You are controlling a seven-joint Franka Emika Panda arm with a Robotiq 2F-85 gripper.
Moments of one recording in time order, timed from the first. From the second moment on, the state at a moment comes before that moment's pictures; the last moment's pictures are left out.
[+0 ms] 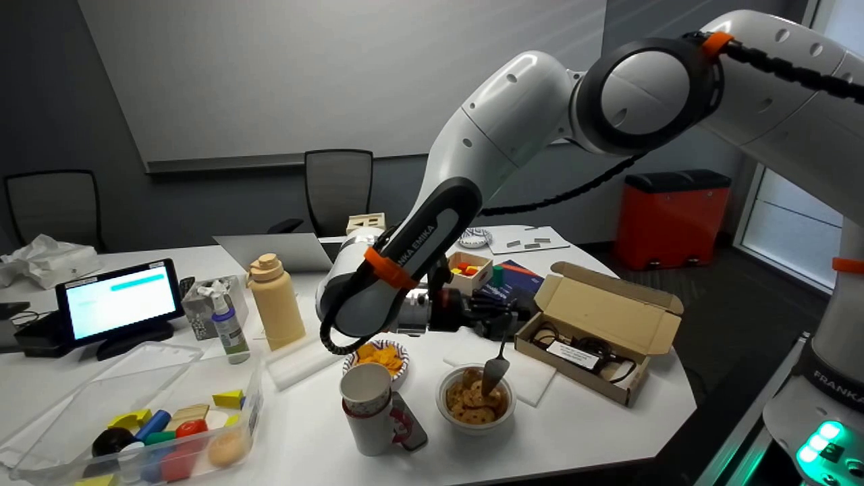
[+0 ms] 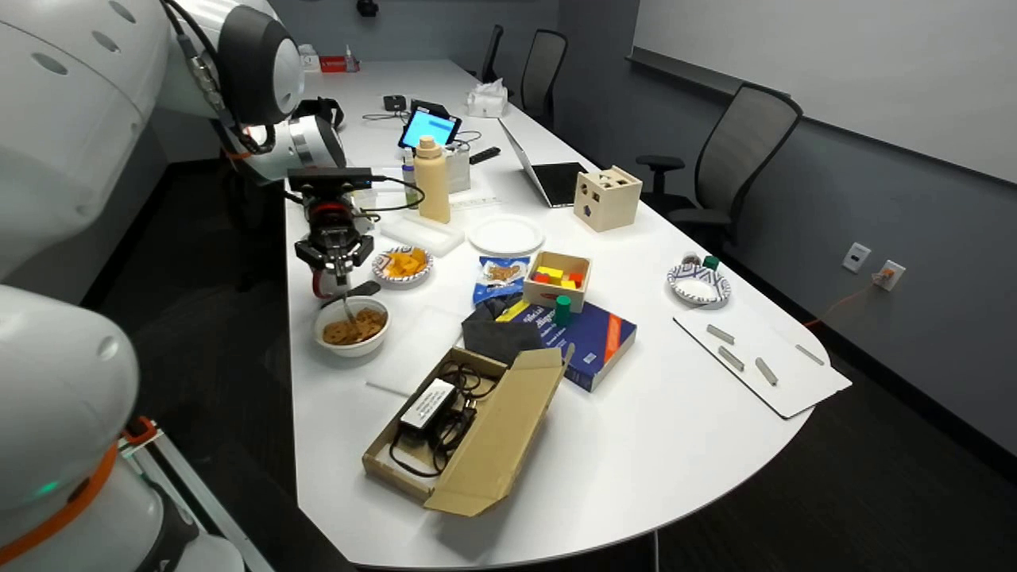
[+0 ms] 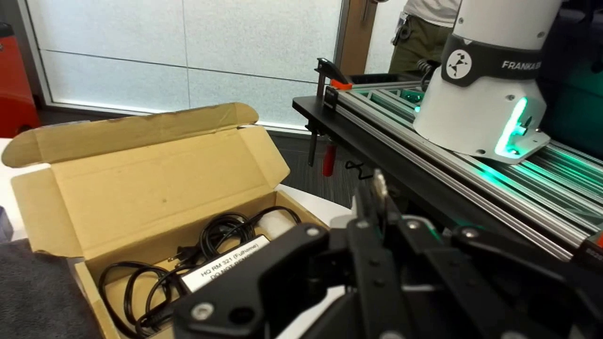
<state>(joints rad) 0.54 0.97 0.26 -1.36 -0.49 0.95 -0.25</state>
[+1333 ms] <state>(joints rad) 0.57 0.98 0.25 -1.31 -0.51 1.10 -0.06</state>
